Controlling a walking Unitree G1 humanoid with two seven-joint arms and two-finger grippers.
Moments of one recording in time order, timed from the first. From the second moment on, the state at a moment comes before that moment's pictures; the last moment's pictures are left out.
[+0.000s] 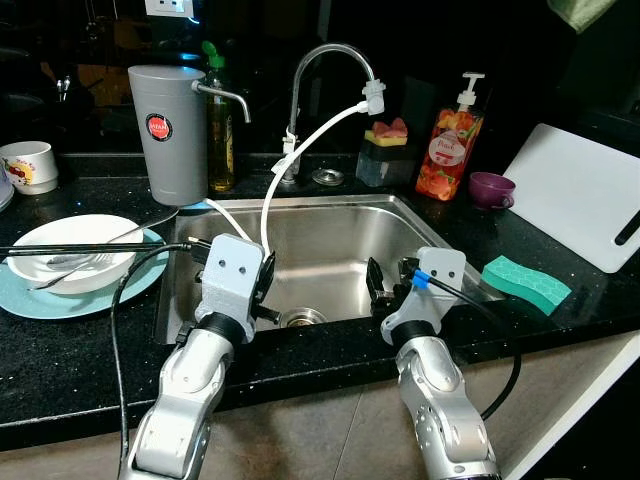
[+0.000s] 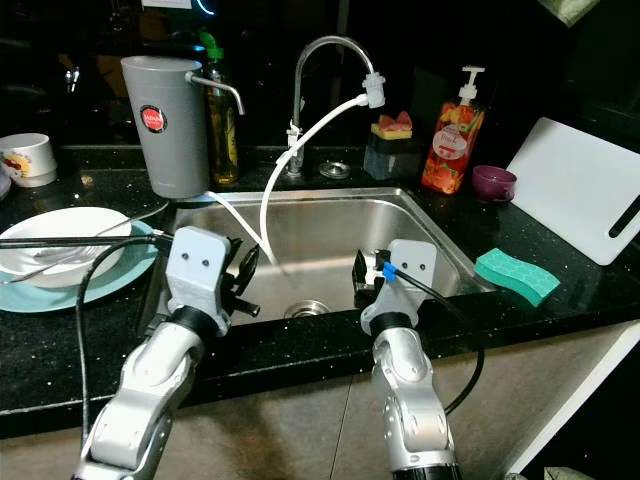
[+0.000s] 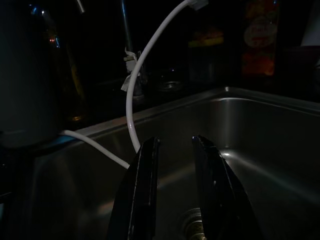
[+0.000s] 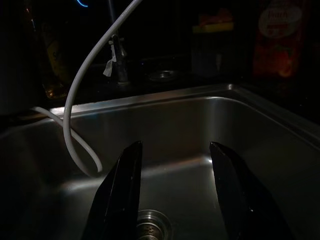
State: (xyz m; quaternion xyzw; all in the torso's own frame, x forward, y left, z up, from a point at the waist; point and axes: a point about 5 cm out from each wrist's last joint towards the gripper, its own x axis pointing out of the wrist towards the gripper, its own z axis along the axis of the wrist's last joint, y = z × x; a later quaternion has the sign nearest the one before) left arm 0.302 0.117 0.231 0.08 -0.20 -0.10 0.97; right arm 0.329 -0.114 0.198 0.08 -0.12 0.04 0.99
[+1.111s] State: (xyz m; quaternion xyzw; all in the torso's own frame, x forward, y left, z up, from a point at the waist) left arm 0.302 0.115 0.231 0.08 -0.20 -0.11 0.97; right arm 0.329 -0.113 0.198 0.08 -0.12 0.04 0.99
